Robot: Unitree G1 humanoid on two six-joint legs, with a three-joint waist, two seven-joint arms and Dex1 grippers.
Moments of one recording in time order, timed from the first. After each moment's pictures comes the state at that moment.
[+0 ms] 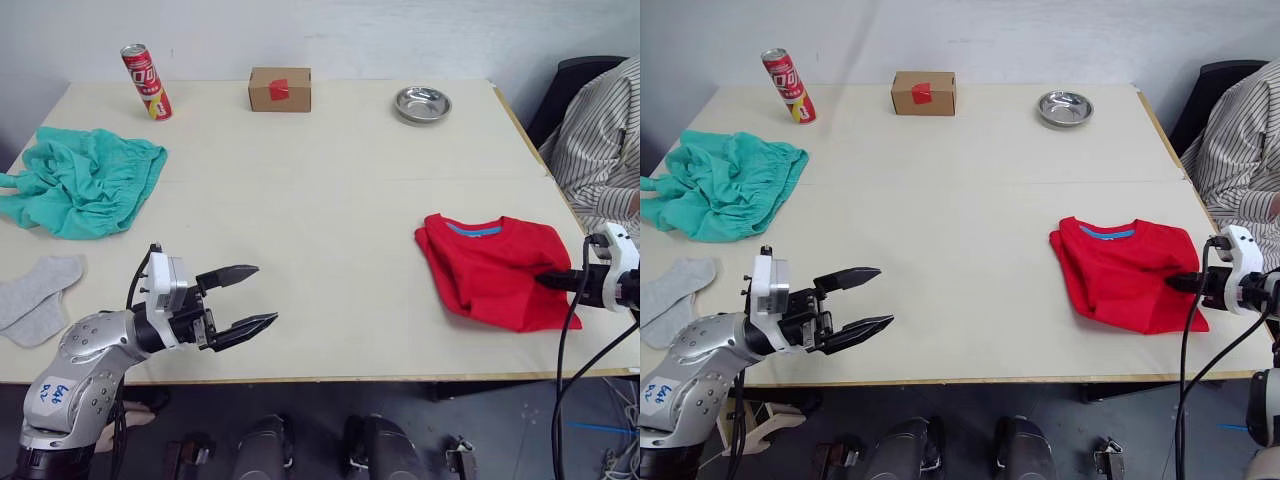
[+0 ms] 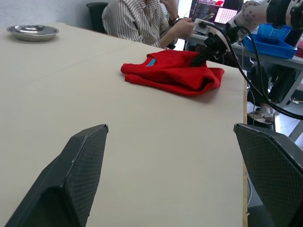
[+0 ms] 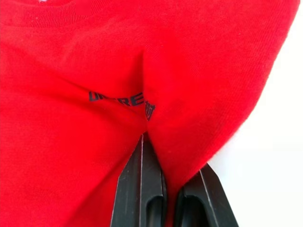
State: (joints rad) left arm -0.01 0.65 0.23 -0.42 -0.70 0.40 -0.93; right arm -0.78 -1.02 -0.03 1.04 0.27 0.69 1.09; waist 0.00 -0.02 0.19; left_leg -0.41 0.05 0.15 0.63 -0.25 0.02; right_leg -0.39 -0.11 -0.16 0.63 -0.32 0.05
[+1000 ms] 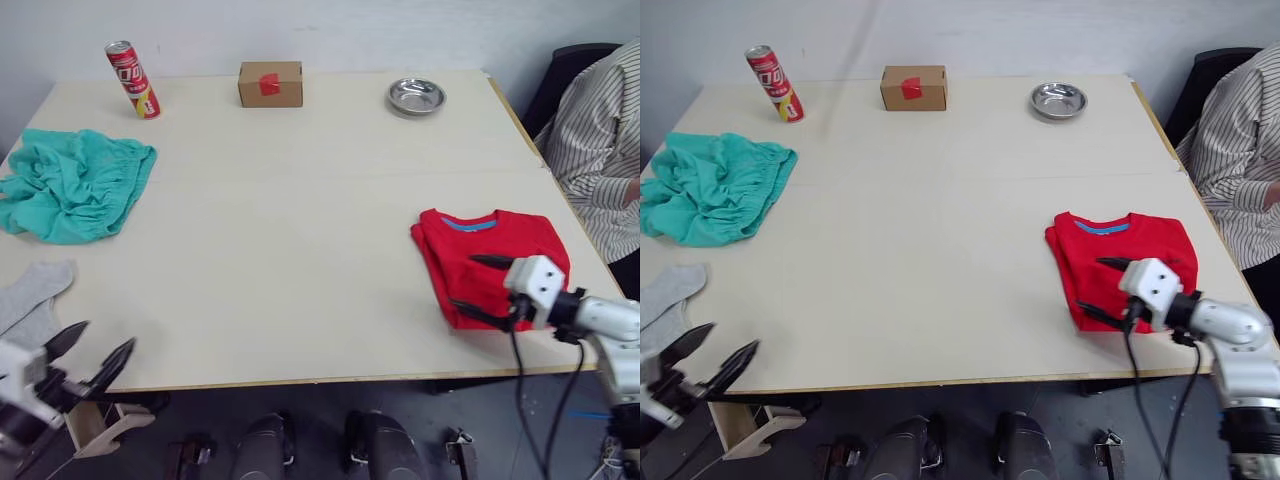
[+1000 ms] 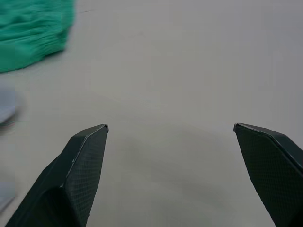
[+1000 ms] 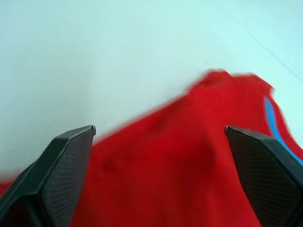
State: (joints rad) left arm 0.49 0.47 0.78 -0.18 -0.54 0.10 -0.73; right arm -0.16 -0.73 -0.16 0.11 0.23 -0.16 1.02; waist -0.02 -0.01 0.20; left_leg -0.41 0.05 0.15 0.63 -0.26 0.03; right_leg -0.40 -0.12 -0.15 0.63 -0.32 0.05
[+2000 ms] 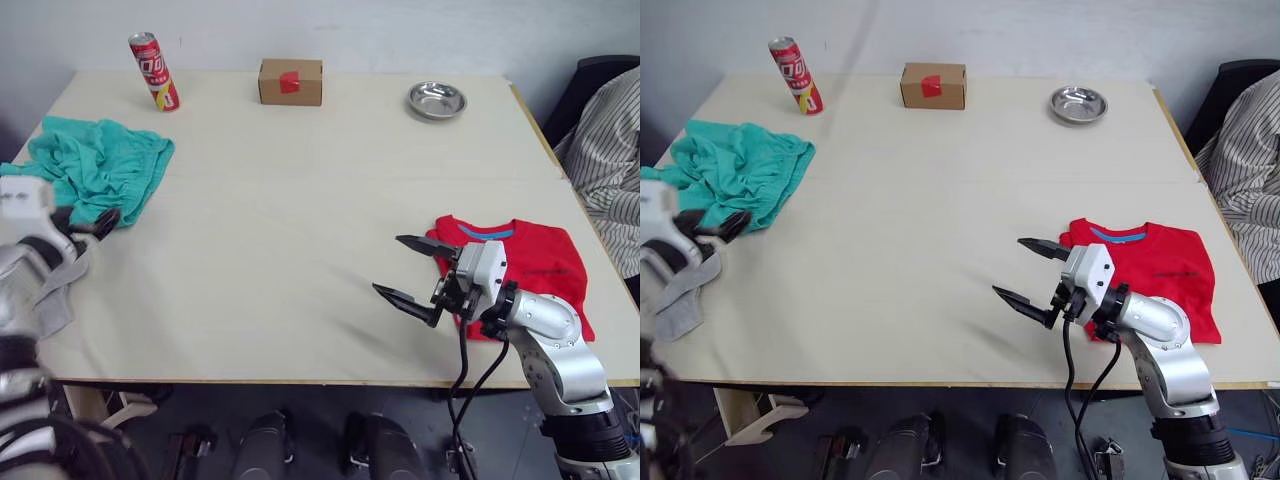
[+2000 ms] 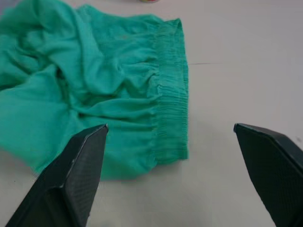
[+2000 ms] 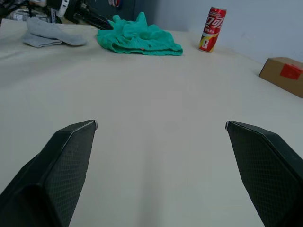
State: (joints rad) left arm -0.74 0.83 0.30 0.80 -0.30 0.33 -0.46; right arm -0.18 -0.55 -0.03 -0.27 0.43 0.08 0.89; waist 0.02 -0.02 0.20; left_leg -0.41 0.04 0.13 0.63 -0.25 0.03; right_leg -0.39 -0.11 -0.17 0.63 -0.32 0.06
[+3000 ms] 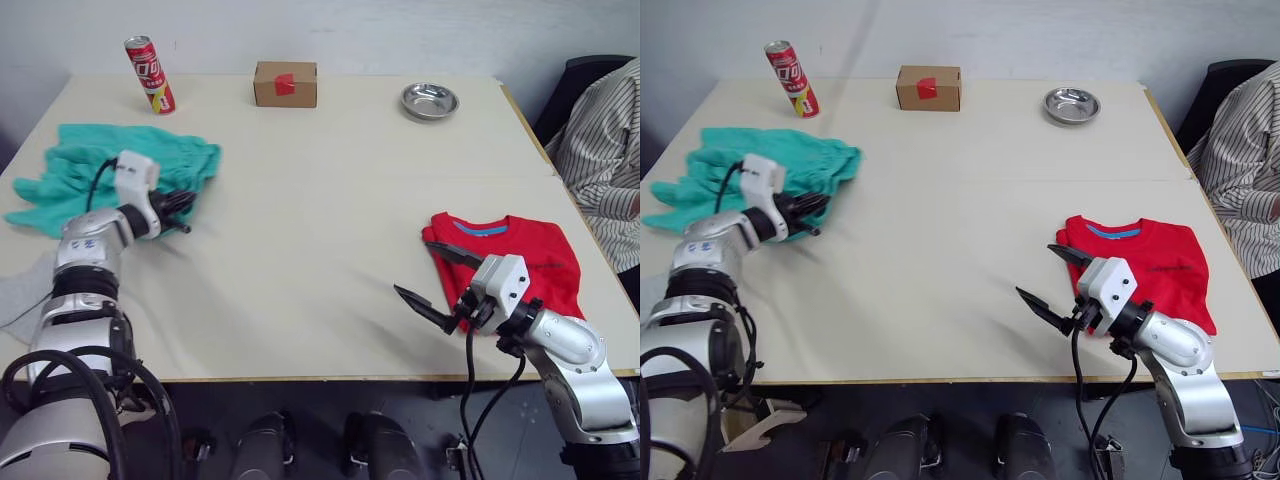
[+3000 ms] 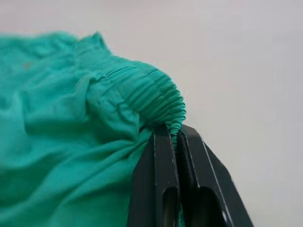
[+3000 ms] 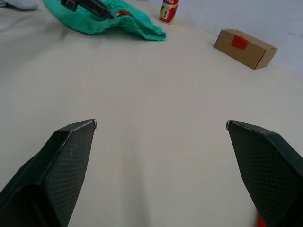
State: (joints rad) left arm -0.93 0.62 0.15 0.83 -0.18 0.22 -0.86; right arm -0.04 -0.59 -0.11 -0.35 0.36 0.07 0.79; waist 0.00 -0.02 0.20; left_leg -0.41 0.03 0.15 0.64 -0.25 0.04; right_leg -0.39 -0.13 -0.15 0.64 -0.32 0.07
